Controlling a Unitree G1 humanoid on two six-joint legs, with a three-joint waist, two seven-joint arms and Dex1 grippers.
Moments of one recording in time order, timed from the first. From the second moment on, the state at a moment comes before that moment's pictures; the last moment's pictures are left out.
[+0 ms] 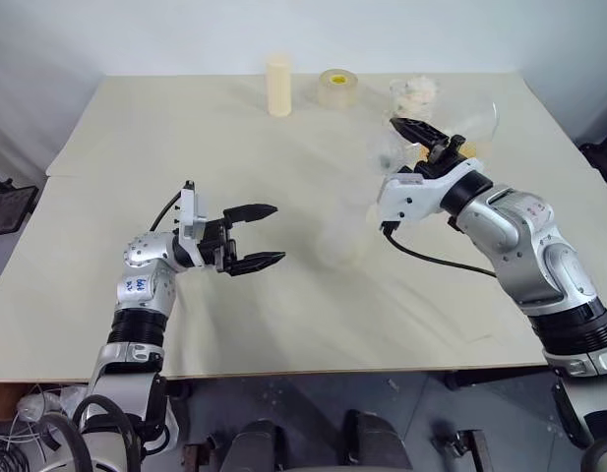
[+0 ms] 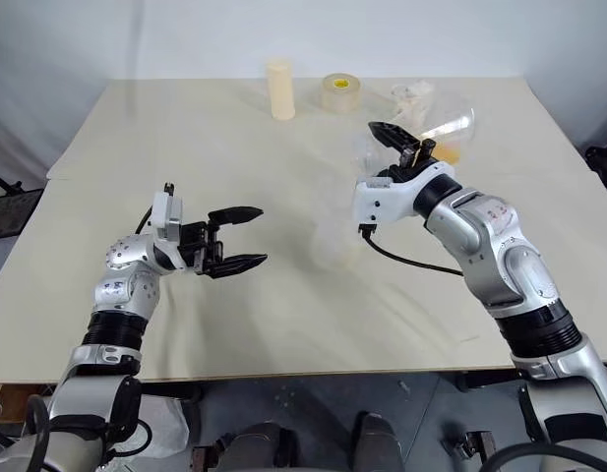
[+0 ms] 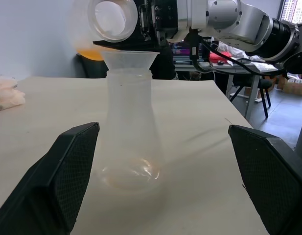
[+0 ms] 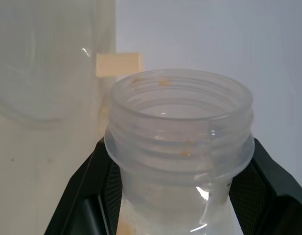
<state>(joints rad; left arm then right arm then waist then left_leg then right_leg) -0.70 0.40 0.11 0.52 -0.48 -0.06 -1.38 -0.73 -0.76 0.25 -0.08 -0.61 -0.13 0.36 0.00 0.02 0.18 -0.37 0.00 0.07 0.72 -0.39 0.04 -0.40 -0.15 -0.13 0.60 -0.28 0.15</state>
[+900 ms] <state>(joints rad) -0.70 0.40 0.11 0.52 -0.48 -0.06 -1.37 -0.78 -0.78 0.25 0.05 -0.82 -0.35 0.27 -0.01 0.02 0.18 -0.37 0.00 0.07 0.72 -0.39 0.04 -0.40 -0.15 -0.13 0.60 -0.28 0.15</state>
